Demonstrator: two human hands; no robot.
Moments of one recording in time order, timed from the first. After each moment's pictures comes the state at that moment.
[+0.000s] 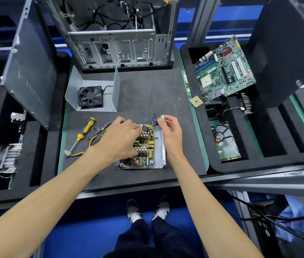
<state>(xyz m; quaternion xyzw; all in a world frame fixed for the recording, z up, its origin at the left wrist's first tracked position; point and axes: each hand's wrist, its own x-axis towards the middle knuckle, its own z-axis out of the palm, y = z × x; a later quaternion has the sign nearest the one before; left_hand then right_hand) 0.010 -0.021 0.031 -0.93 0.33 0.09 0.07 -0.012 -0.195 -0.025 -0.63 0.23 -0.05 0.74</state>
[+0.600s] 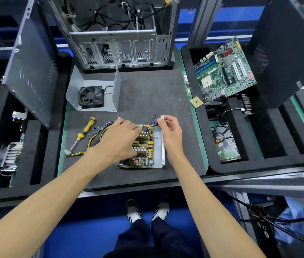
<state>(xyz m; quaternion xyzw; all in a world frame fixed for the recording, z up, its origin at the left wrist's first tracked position) 0.007 -0.022 0.031 -0.94 0.33 0.09 0.07 -0.012 -0.198 -0.022 -0.64 0.22 -0.04 0.74</state>
